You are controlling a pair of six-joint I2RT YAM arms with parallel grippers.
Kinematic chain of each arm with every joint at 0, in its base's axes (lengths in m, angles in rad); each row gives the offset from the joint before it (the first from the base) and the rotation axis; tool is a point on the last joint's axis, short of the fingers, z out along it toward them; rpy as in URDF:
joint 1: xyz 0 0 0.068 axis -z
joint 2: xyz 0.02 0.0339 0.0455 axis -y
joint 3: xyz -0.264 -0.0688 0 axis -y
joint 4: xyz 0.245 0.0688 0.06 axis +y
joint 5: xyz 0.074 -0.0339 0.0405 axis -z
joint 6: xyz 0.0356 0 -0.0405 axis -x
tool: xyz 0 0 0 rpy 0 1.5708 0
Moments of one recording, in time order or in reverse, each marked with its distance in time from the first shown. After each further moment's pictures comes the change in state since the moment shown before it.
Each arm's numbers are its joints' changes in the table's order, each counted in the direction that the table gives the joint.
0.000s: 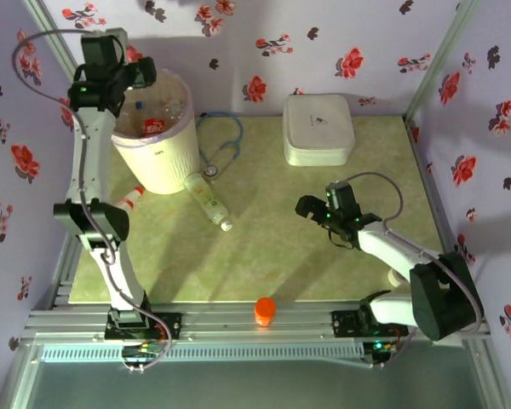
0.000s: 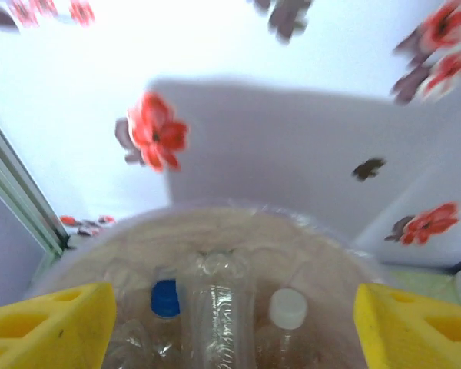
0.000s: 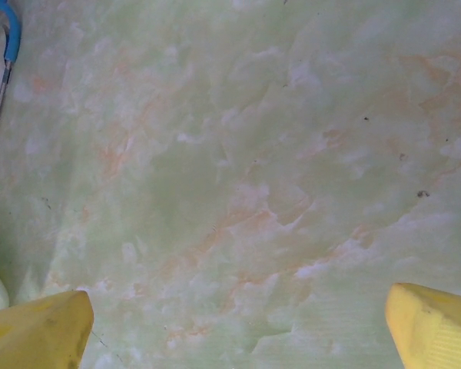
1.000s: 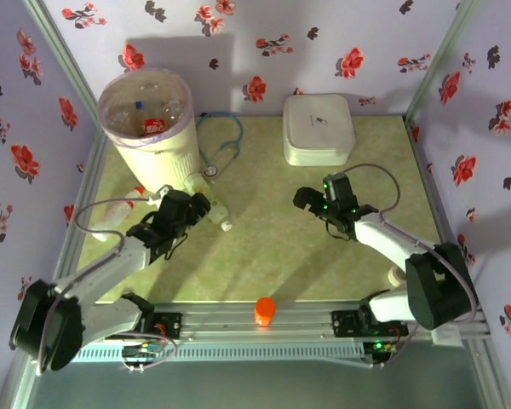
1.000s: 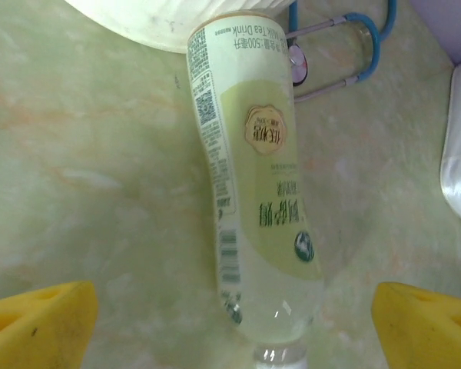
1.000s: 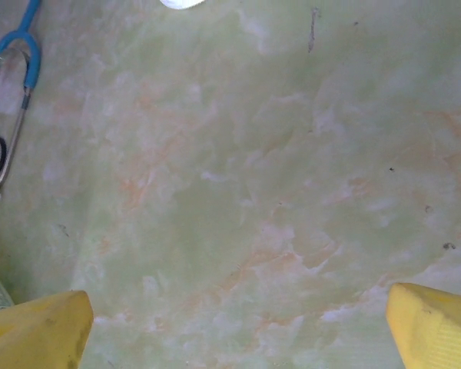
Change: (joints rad) left arm 0.525 0.795 -1.785 -0.628 -0.264 0.970; right arm 0.000 -0.055 0.083 0.001 0.022 0.010
